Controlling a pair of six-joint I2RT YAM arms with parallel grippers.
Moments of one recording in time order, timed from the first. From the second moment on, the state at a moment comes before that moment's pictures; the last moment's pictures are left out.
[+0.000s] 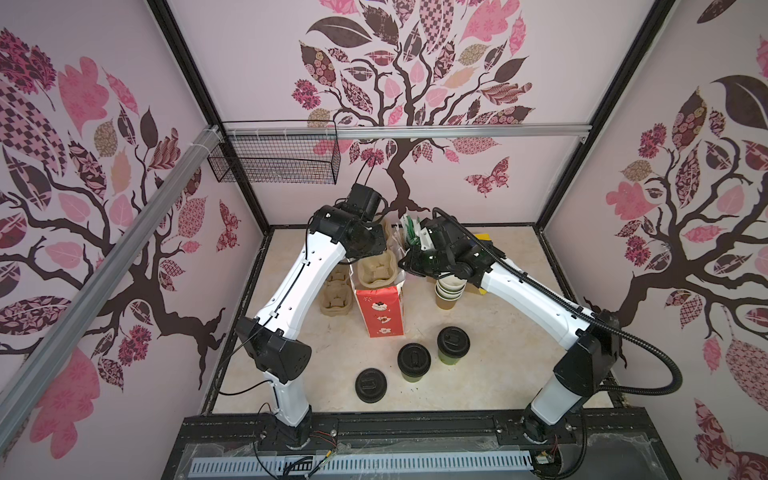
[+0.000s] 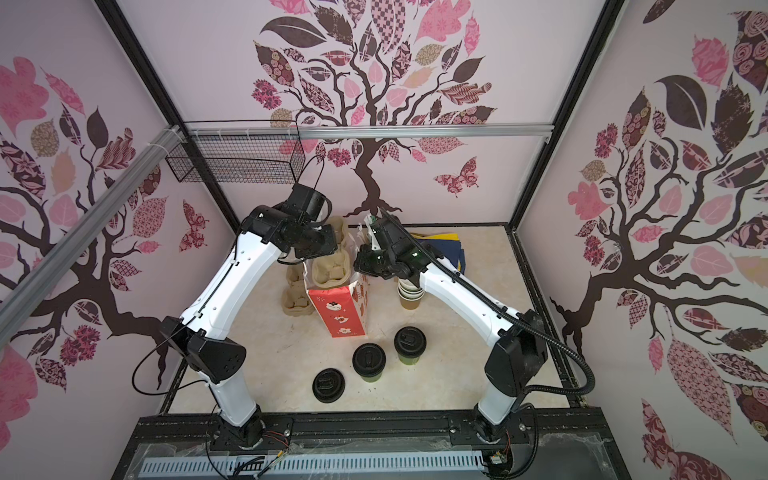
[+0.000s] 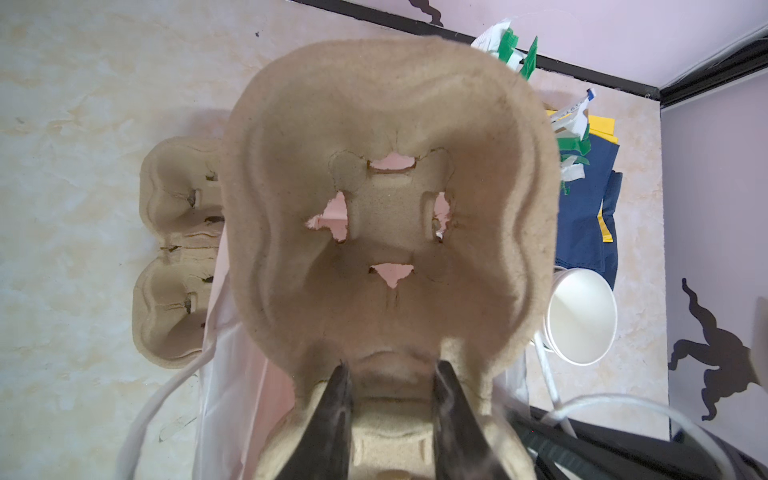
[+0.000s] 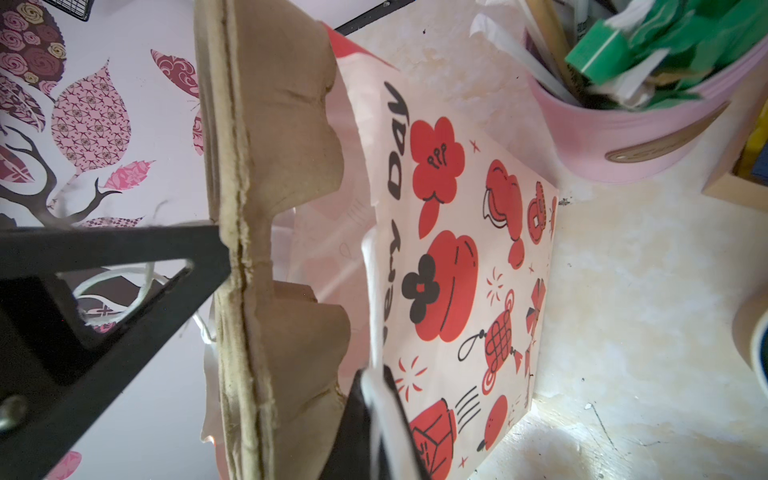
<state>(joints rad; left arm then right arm) -0.49 1.81 2.13 -1.29 -0.07 -0.57 0.68 1.68 1.63 -0.60 -0.24 0.79</state>
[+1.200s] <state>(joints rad) -0.49 1.79 2.03 -1.37 0.00 -0.47 0.68 1.67 1.67 -0.68 -0.17 0.73</state>
